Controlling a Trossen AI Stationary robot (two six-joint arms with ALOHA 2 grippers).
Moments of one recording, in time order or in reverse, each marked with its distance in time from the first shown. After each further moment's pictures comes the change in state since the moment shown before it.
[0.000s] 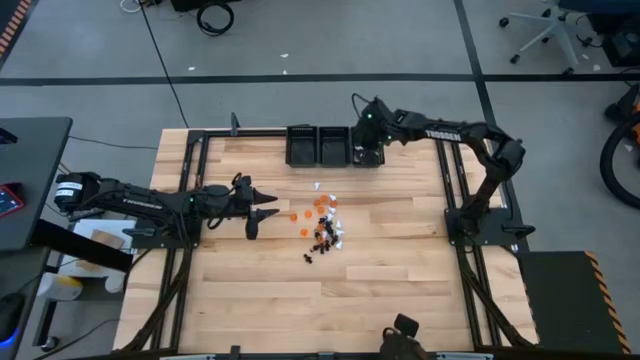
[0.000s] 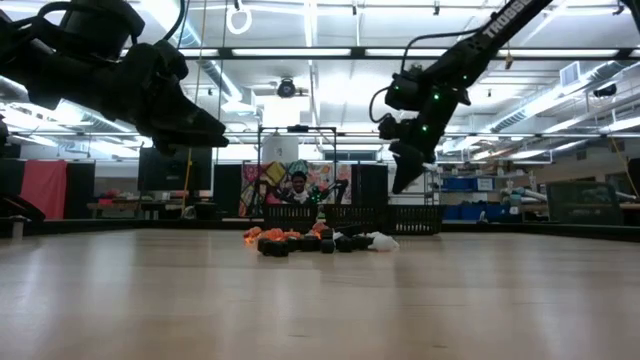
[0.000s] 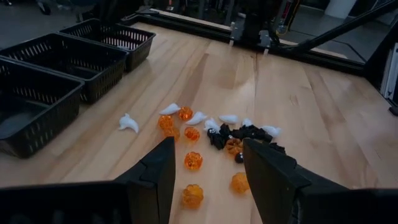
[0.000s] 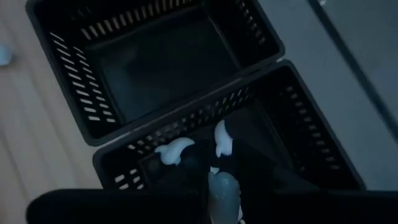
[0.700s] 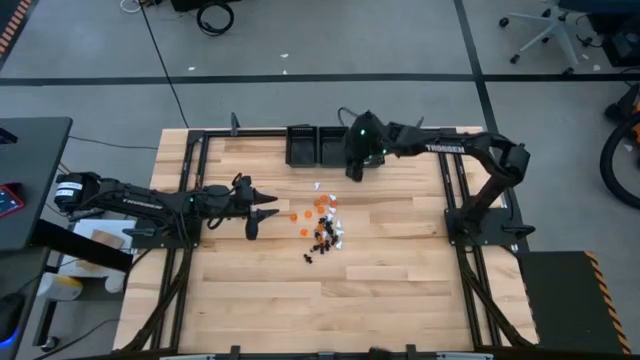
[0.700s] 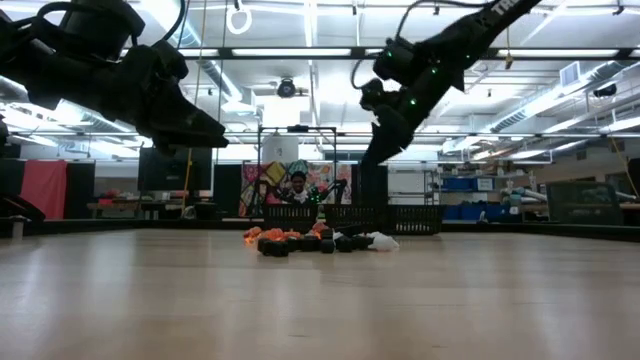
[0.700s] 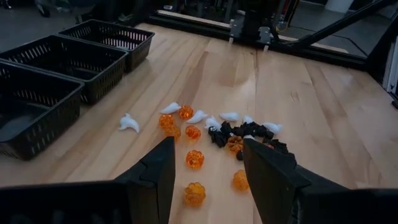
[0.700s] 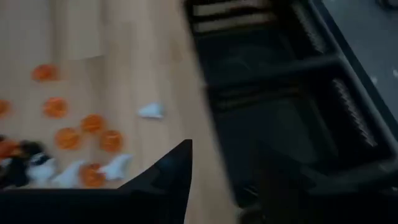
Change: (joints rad) left arm 0.000 0.000 0.000 -0.006 0.000 0.027; right arm 0.234 -0.067 -0.031 0.132 -0.090 0.014
